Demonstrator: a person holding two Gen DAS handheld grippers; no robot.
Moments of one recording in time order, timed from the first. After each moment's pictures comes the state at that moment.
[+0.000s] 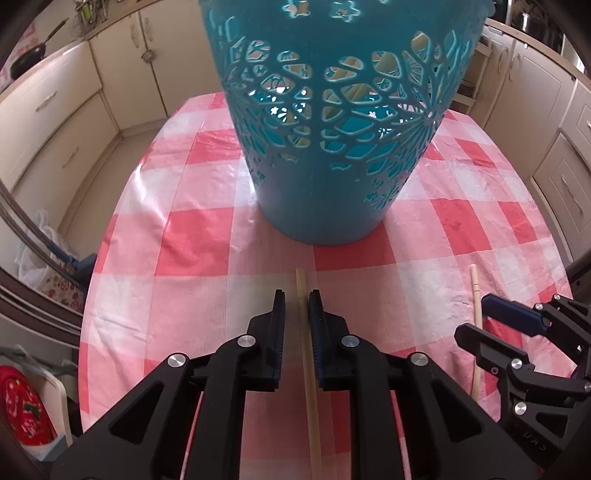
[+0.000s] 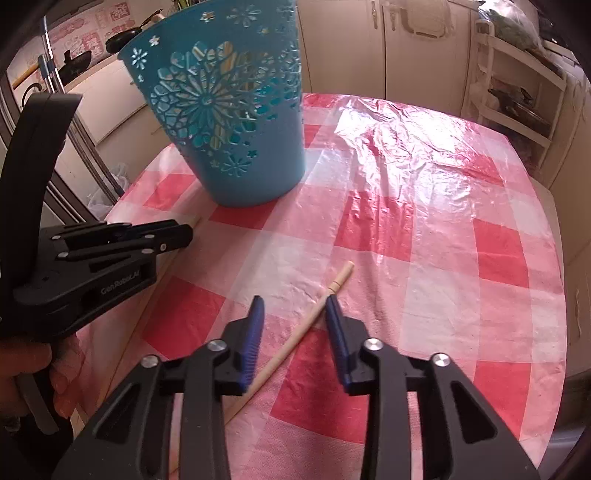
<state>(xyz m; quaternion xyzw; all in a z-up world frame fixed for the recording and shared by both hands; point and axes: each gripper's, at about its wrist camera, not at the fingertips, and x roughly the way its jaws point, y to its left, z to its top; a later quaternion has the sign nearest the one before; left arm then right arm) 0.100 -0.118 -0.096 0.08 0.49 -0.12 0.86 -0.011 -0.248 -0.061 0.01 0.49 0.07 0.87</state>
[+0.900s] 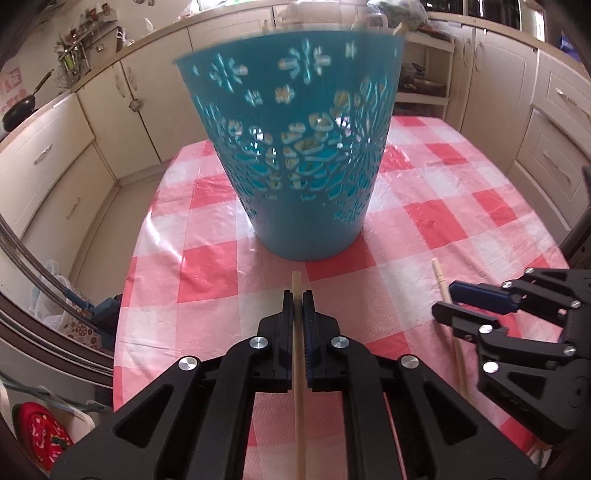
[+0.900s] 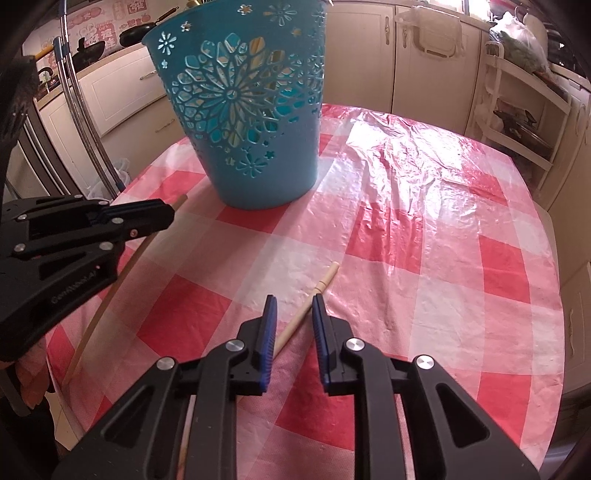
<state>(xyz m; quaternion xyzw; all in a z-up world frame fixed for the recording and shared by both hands) 0.067 -0.116 -0.068 0.13 0.43 -0.15 0.88 -0.016 -0.239 -0.062 -0.01 0.47 0.07 0.88</state>
